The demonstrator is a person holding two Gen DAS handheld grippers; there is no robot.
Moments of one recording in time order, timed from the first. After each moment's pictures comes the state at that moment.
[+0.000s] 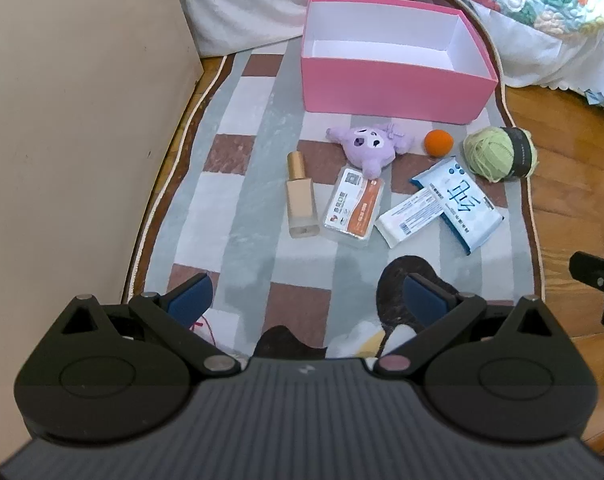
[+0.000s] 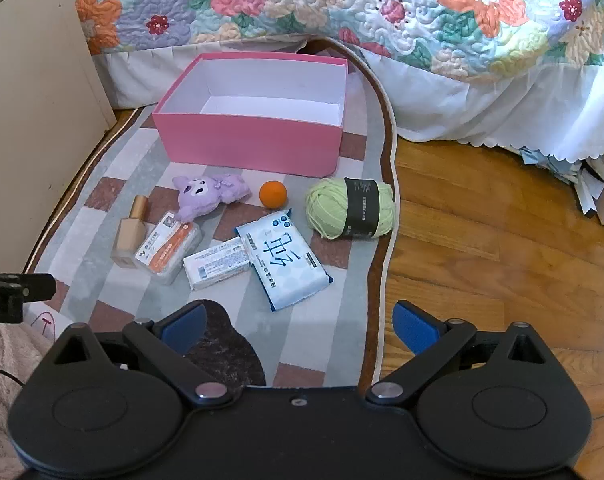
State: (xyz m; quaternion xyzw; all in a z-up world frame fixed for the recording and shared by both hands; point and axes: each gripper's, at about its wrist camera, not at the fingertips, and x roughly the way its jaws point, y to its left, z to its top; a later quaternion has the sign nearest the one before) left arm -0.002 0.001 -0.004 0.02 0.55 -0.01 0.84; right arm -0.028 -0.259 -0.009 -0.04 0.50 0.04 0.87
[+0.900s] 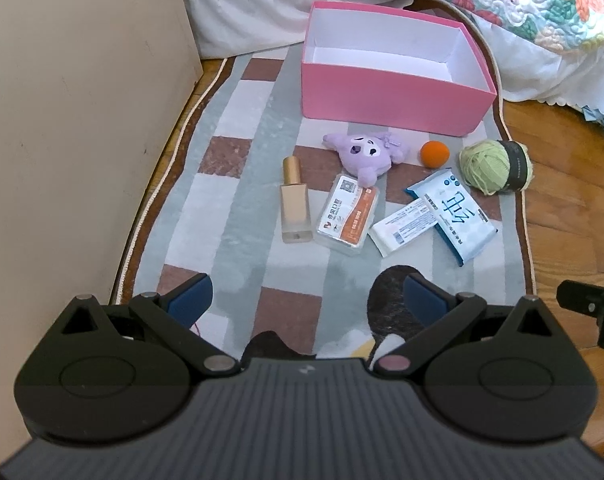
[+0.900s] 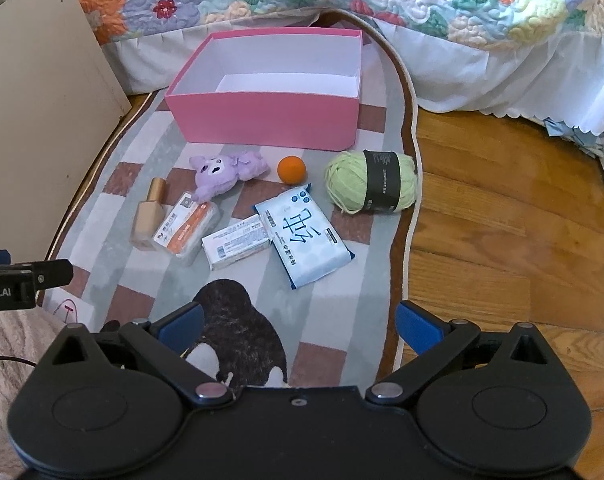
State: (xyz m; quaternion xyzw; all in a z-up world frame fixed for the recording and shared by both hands) left arm -0.007 0.000 -0.006 -0.01 0.53 -0.01 0.85; right arm -0.022 -0.267 -0.014 0.00 0.54 0.07 0.84
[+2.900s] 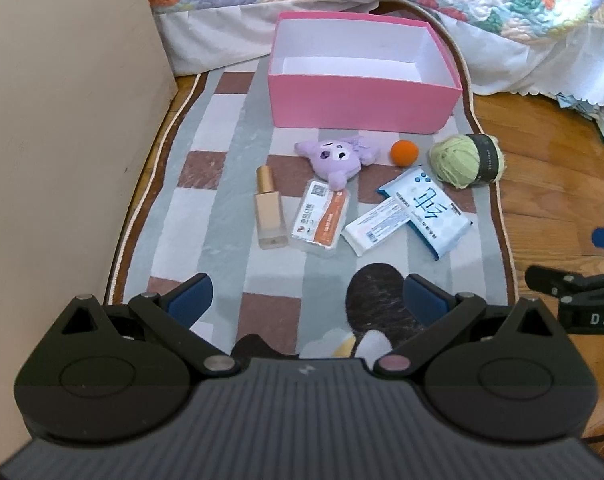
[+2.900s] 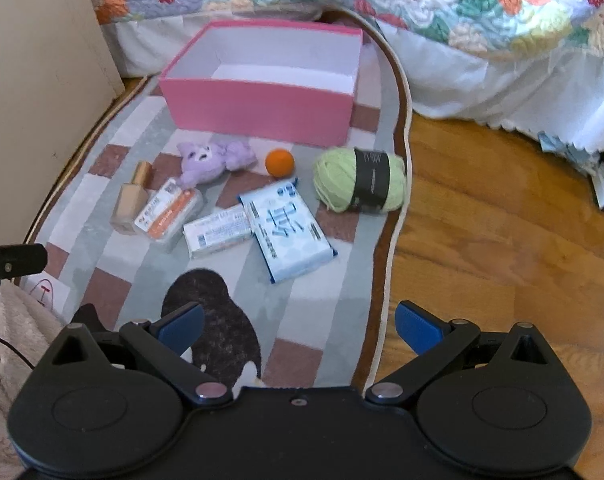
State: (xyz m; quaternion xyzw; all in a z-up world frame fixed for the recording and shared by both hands) left arm -0.014 -0.021 0.007 0.01 0.52 -0.04 0.85; right arm -0.025 -0.267 -0.021 -0.05 0.53 0.07 0.85
